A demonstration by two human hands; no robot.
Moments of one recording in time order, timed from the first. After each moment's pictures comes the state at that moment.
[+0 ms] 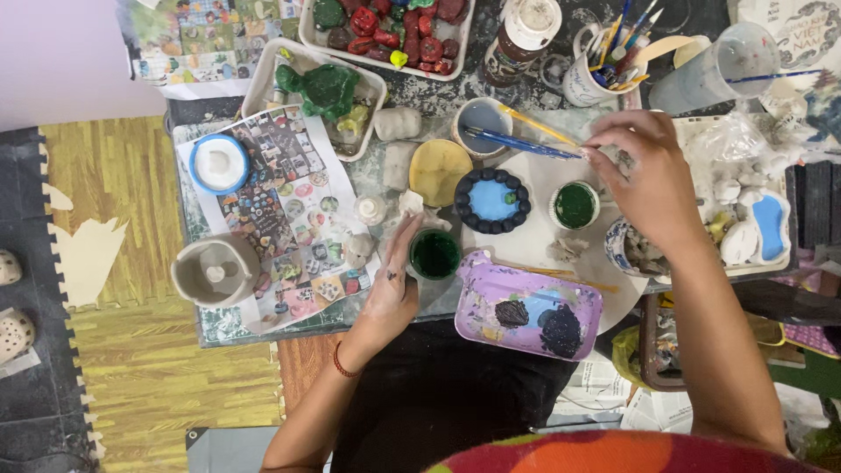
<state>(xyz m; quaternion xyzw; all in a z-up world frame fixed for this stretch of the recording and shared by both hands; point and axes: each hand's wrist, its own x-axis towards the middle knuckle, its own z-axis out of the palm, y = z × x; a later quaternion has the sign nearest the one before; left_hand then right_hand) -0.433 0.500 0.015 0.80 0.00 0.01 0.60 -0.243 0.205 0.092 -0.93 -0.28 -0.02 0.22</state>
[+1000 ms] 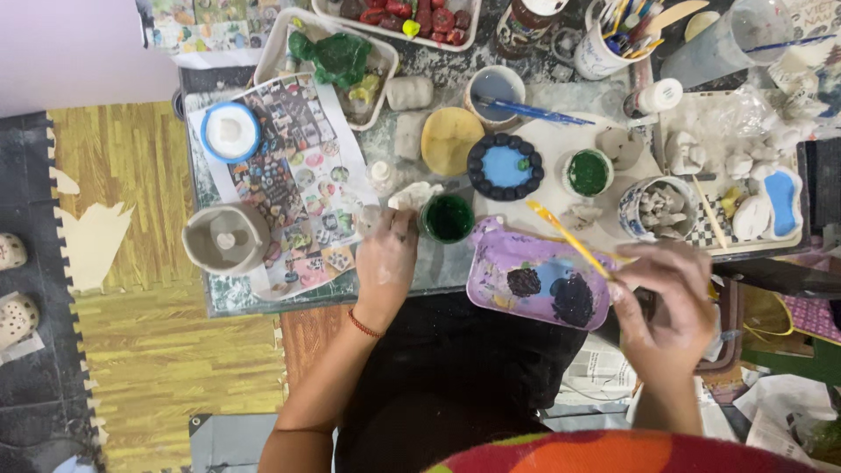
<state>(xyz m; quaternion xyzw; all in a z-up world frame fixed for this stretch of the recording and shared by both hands) -0.447 0.500 -0.022 0.94 0.08 0.13 0.30 -0.438 0.201 0.109 -0.89 -0.21 -0.14 0.39</state>
